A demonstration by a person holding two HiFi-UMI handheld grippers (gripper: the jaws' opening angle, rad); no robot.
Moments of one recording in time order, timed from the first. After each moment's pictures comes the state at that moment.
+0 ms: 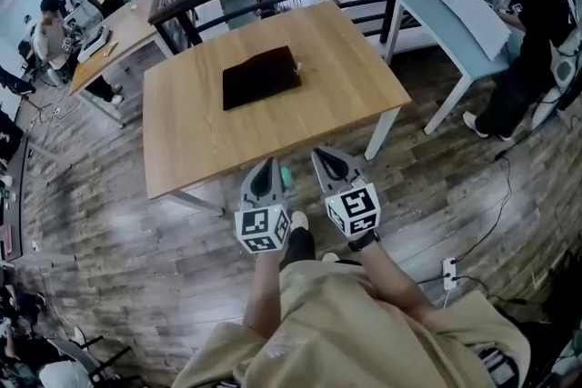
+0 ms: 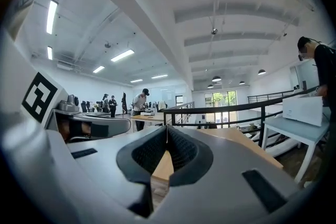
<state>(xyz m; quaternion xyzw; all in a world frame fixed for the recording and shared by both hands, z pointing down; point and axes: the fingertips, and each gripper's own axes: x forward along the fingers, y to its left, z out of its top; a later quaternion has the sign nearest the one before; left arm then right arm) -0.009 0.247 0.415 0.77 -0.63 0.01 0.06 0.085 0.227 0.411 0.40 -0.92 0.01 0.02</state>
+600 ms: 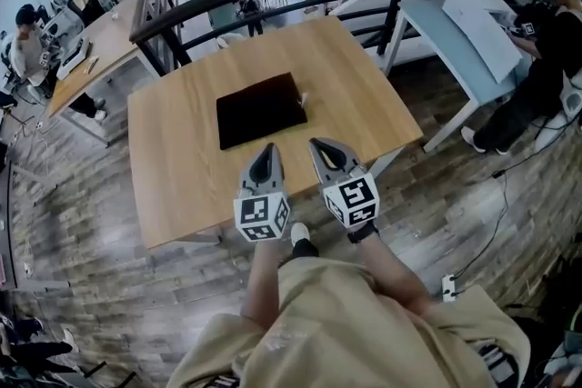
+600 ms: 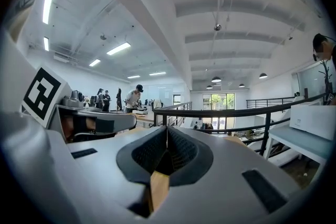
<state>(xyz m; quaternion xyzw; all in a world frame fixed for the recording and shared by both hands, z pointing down) -0.075 0.028 0.400 0.79 -0.61 -0.01 0.05 0.010 0.020 0.400 0.41 -0.91 -0.01 0.04</state>
